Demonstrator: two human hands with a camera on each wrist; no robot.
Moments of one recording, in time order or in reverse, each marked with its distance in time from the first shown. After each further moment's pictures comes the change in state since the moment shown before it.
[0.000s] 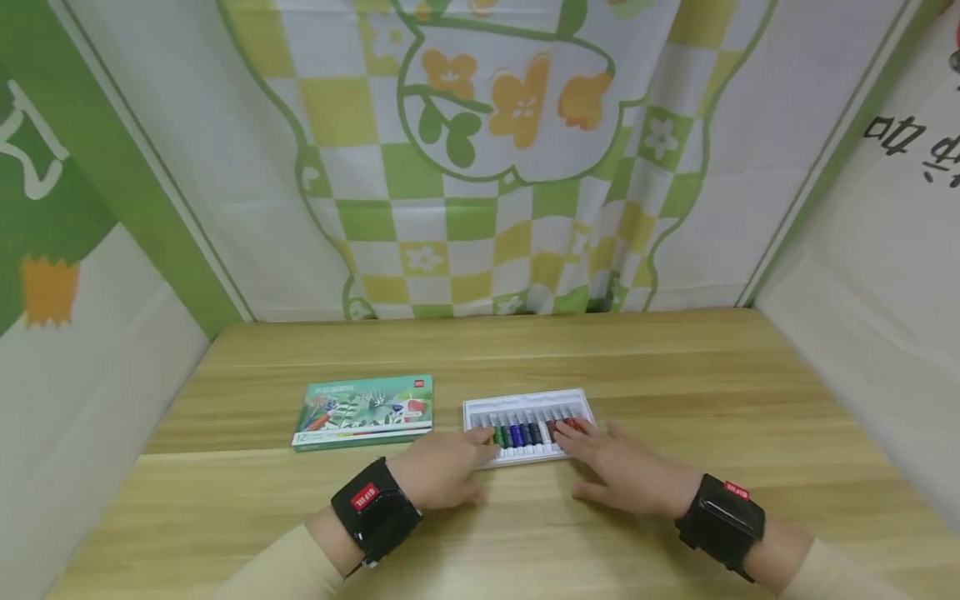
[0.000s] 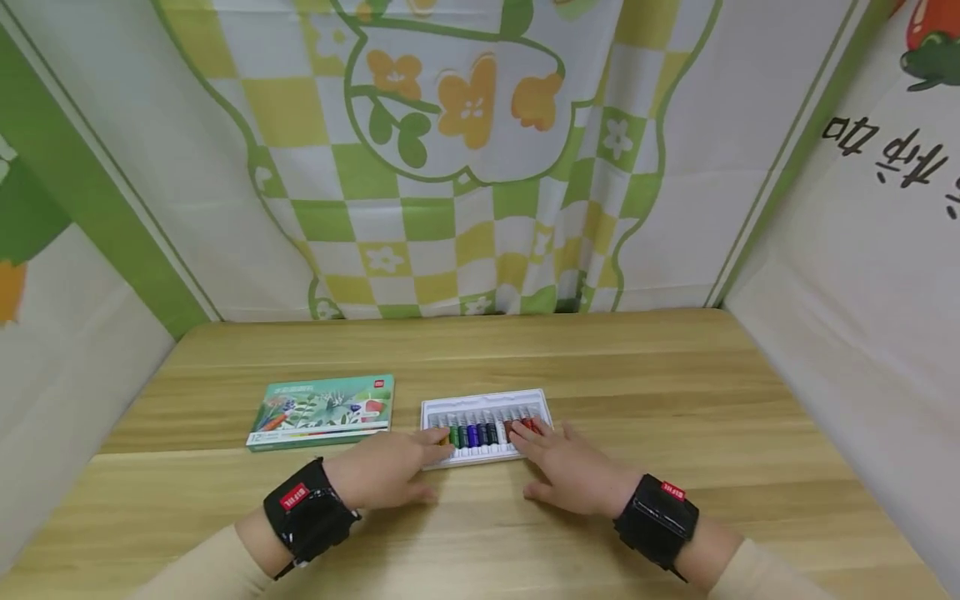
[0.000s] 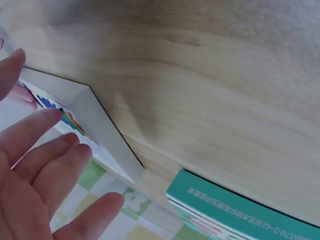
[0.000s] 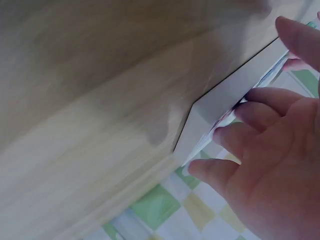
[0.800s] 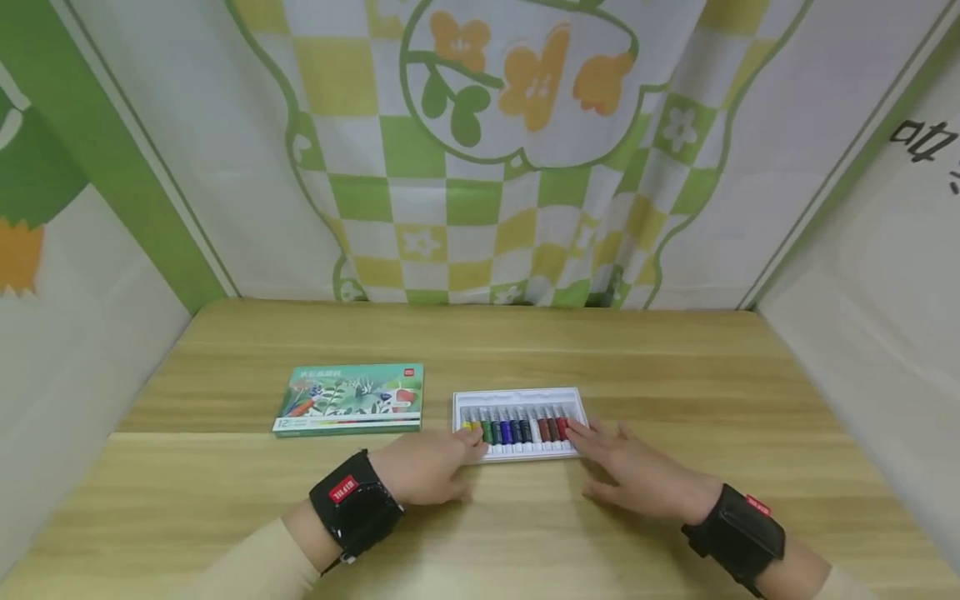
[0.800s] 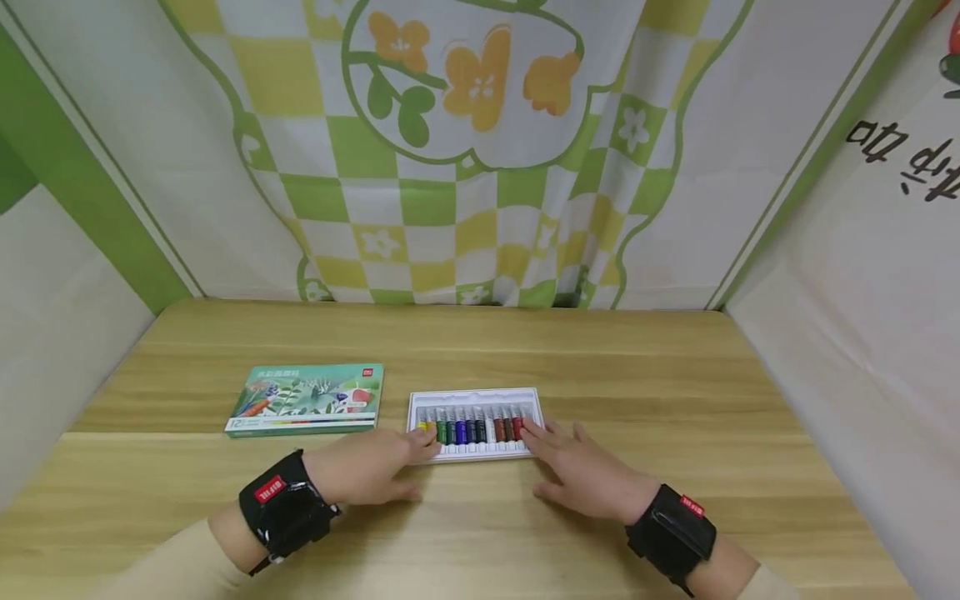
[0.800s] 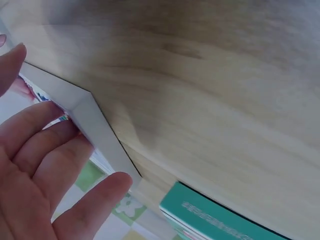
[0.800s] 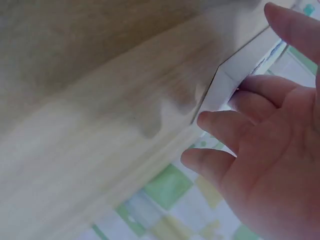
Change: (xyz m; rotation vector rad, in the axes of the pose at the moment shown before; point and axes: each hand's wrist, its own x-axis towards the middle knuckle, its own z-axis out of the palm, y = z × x) left_hand 0.005 -0.010 0.007 -0.104 -0.051 -0.004; right_hand -0.011 0.012 -0.005 0.097 -0.031 0.065
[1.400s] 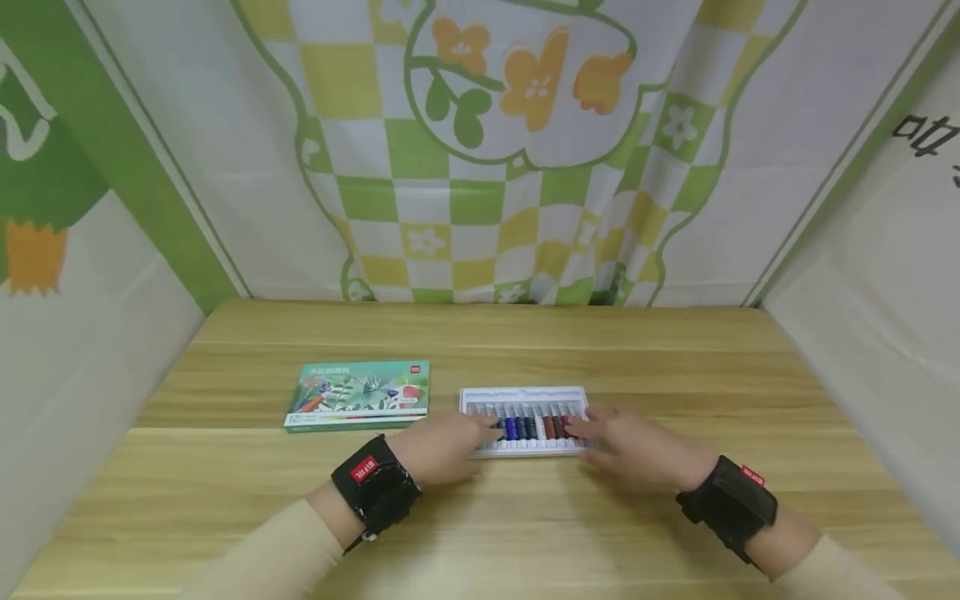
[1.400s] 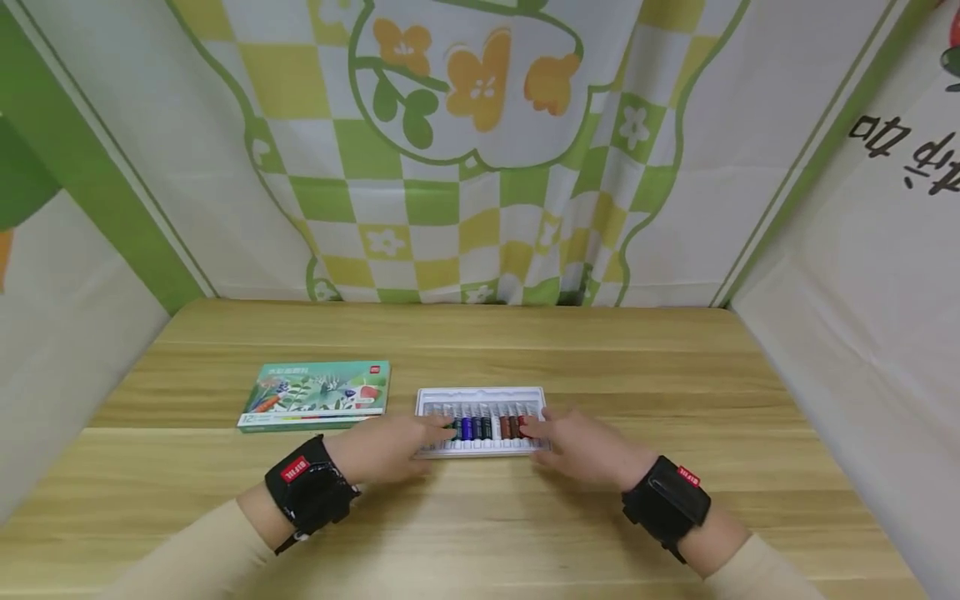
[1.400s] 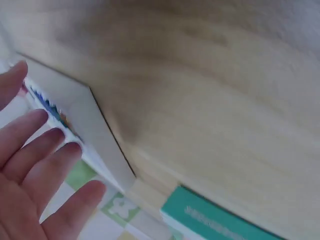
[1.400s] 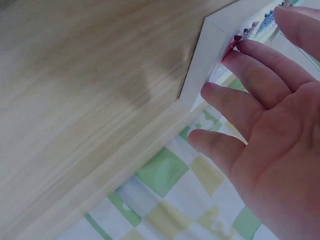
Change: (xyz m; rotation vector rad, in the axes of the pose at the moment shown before) left_hand 0.013 -0.001 -0.005 -0.036 0.033 -0.006; right_hand 0.011 -0.003 -0.020 0.021 0.017 0.067
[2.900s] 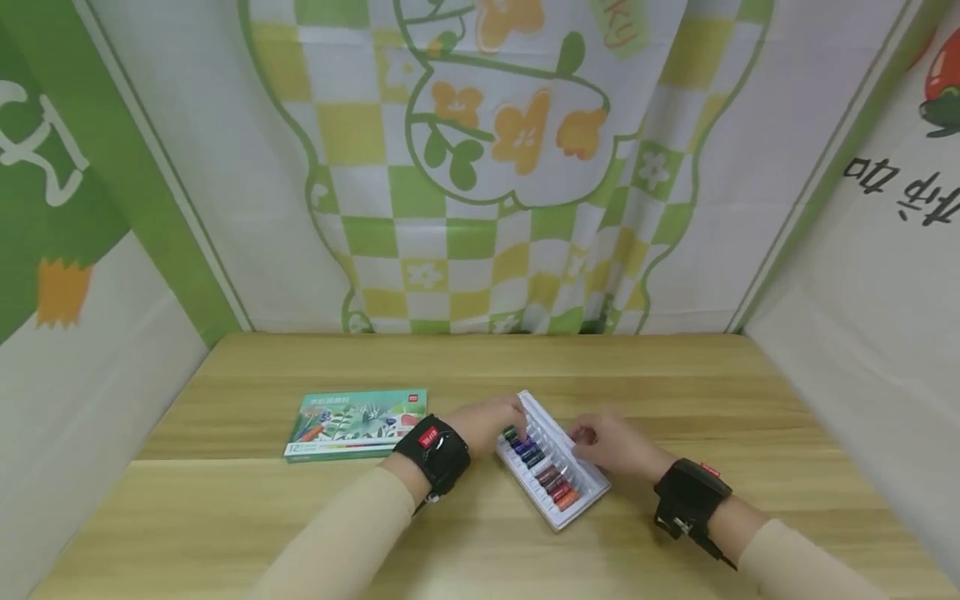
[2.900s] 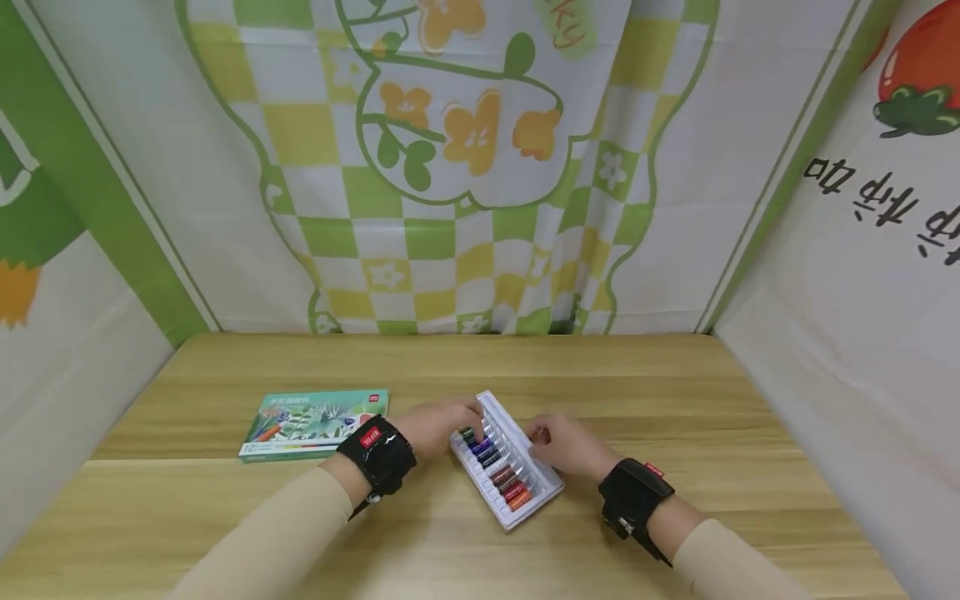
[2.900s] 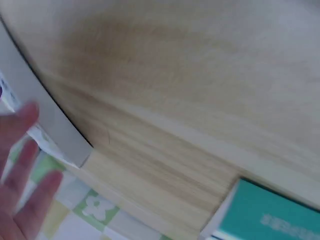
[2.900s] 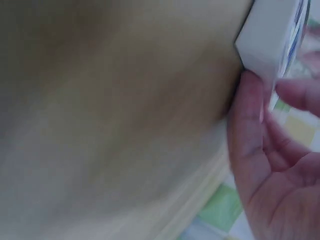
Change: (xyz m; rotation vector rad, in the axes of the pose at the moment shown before) left_hand 0.066 -0.008 -0.006 -0.055 0.125 0.131; right_hand 0.031 0.027 0.013 0.288 0.177 0.112
